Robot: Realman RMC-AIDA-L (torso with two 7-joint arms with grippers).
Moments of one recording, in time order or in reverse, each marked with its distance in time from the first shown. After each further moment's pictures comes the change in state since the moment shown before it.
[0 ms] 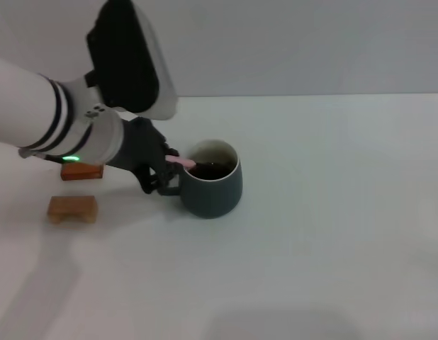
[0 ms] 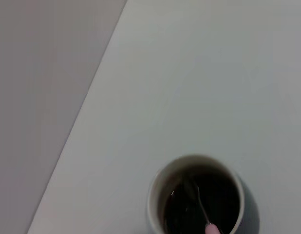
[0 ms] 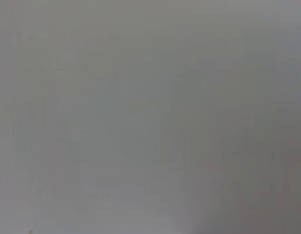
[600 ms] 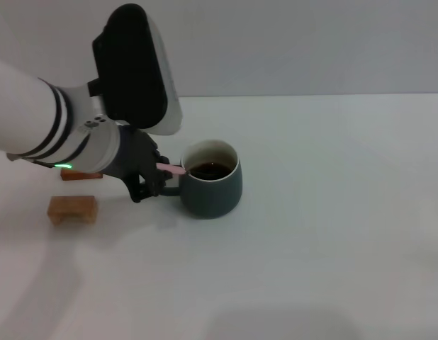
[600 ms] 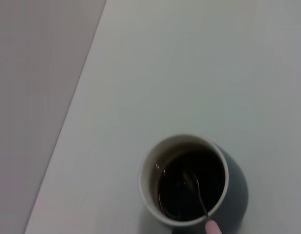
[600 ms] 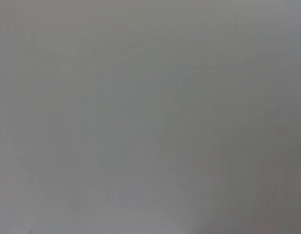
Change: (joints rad) left arm 0.012 0.003 0.067 -0.100 0.083 -0.076 -0.053; right arm 0.008 0.000 0.003 -0.006 0.000 0.005 0.000
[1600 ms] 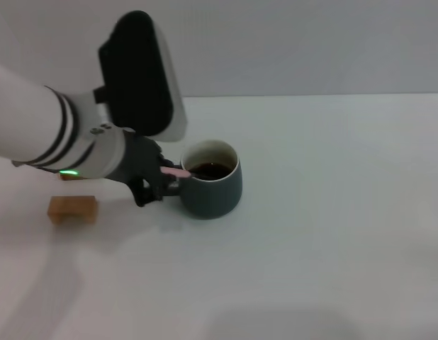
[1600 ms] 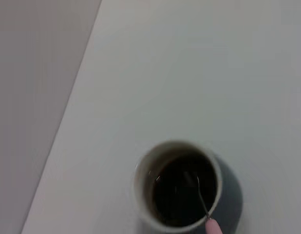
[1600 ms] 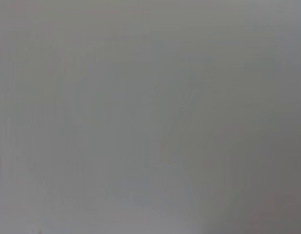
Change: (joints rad) left arm 0.031 0.002 0.027 -0.032 0.011 0.007 -0.026; right arm 0.009 0.002 -0.009 0.000 -0.005 0.001 0.000
